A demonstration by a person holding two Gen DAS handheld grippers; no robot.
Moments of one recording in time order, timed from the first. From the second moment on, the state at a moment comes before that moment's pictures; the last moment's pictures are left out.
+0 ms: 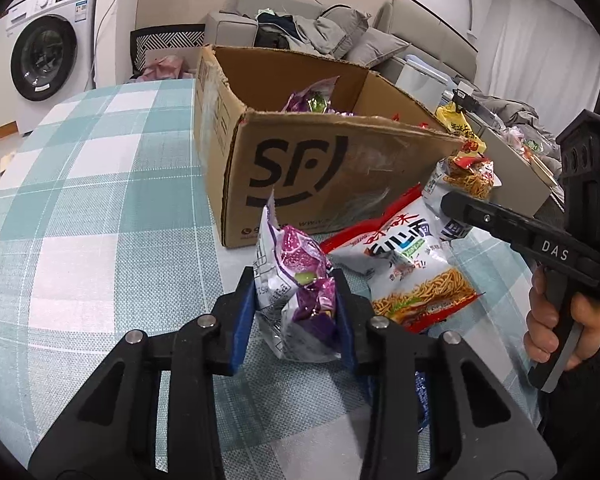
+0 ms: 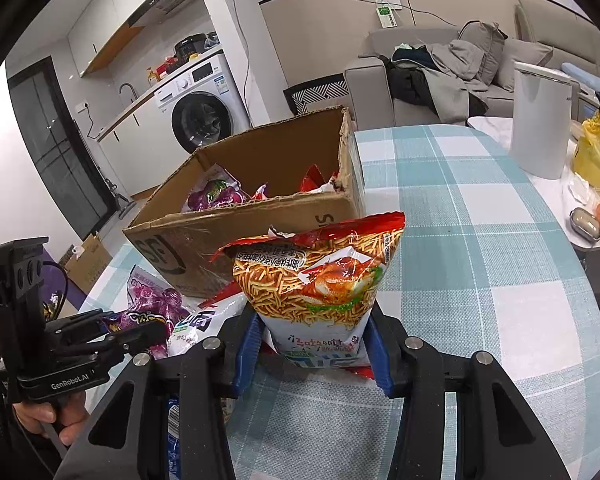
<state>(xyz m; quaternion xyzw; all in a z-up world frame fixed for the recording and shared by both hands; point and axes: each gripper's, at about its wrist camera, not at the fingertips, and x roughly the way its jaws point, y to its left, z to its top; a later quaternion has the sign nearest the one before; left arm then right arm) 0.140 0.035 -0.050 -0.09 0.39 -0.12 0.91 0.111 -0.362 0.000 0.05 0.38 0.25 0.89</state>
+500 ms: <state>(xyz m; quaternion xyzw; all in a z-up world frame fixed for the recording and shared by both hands) 0.130 0.041 -0.031 -0.09 0.37 -0.11 0.92 0.107 -0.363 0.008 0.05 0.37 0.25 0.89</state>
